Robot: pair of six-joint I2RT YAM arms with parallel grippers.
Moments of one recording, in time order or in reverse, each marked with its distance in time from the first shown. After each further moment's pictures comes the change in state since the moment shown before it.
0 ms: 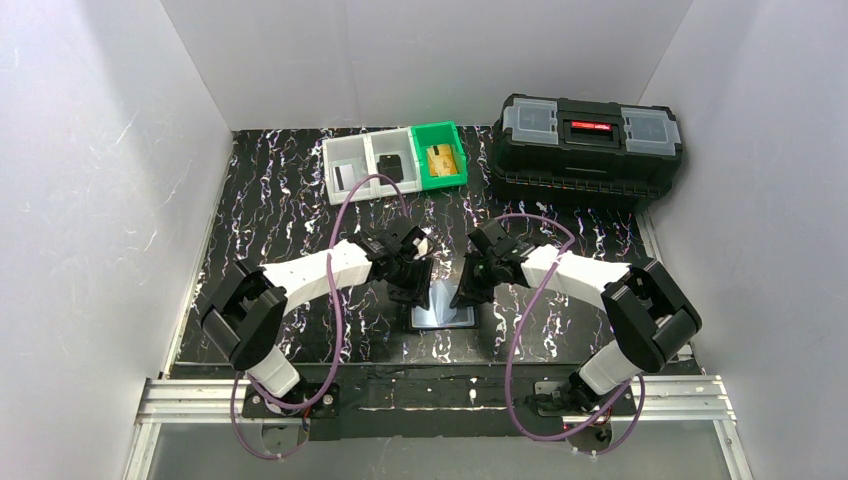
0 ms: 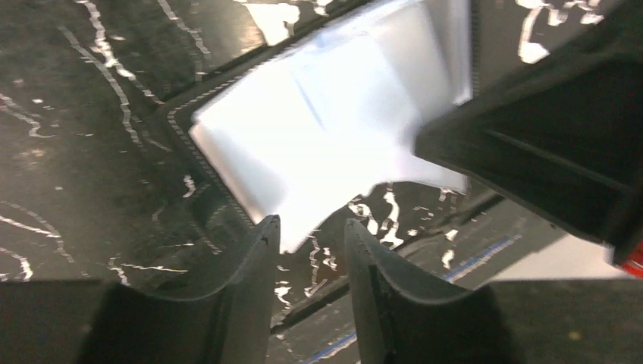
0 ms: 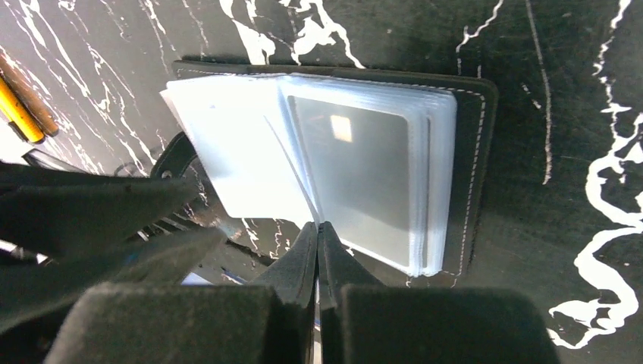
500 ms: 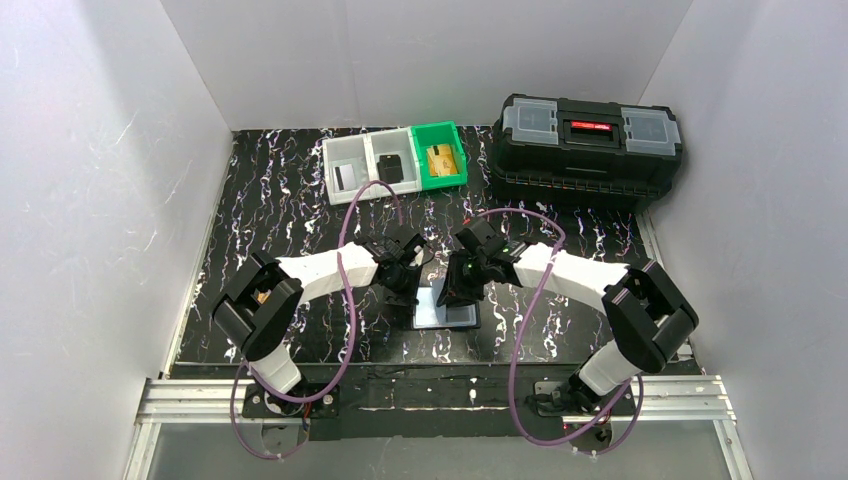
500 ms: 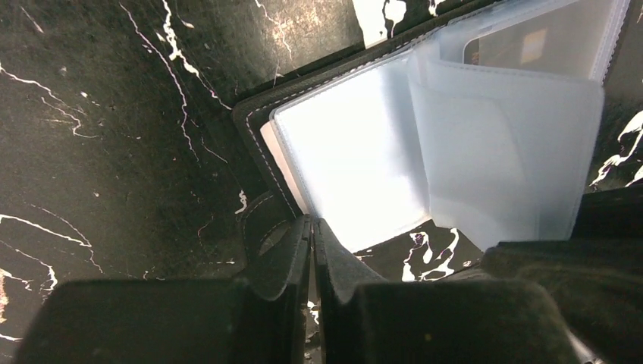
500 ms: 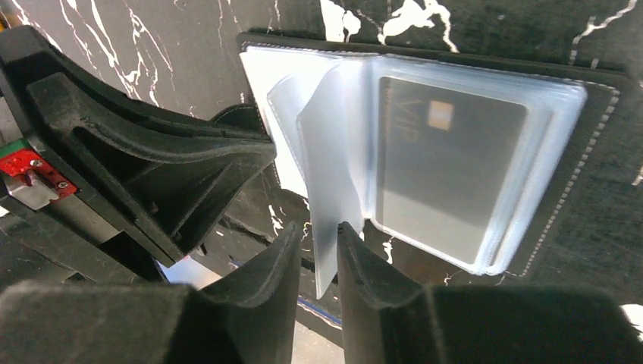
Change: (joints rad) left arm 0.008 0.067 -0.045 0.006 -0.108 -0.013; right arm 0.073 -0.001 0.076 -0.034 0.020 -0.008
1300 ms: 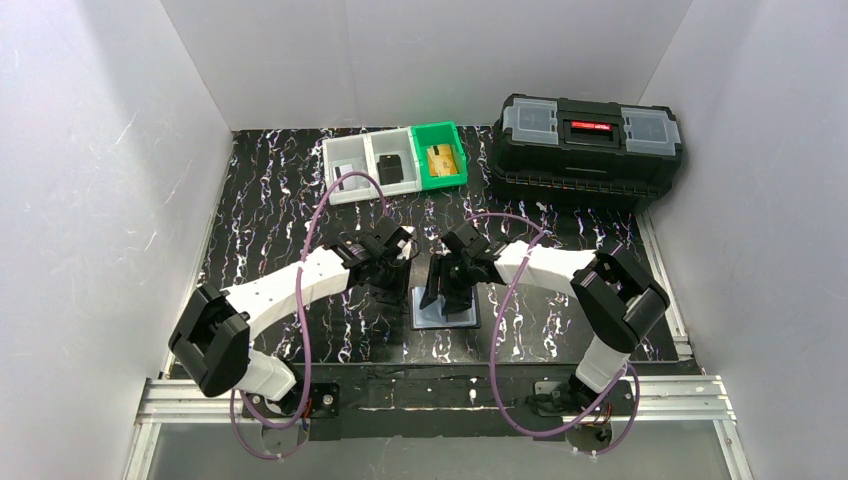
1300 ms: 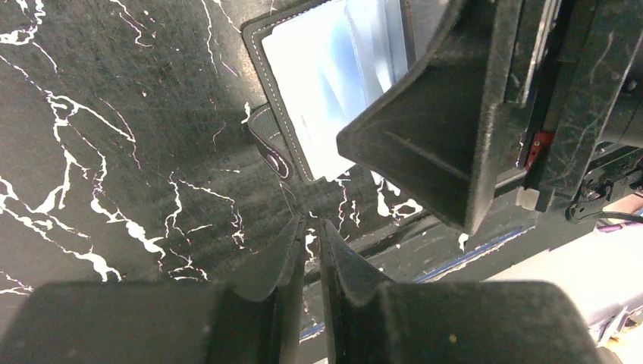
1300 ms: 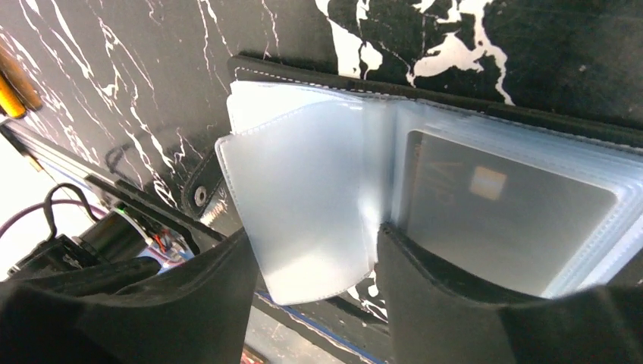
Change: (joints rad) left arm 0.000 -0.240 0.009 -0.153 -0.021 -0.015; right arm 0.037 0.151 0.051 0.064 -0.024 0.018
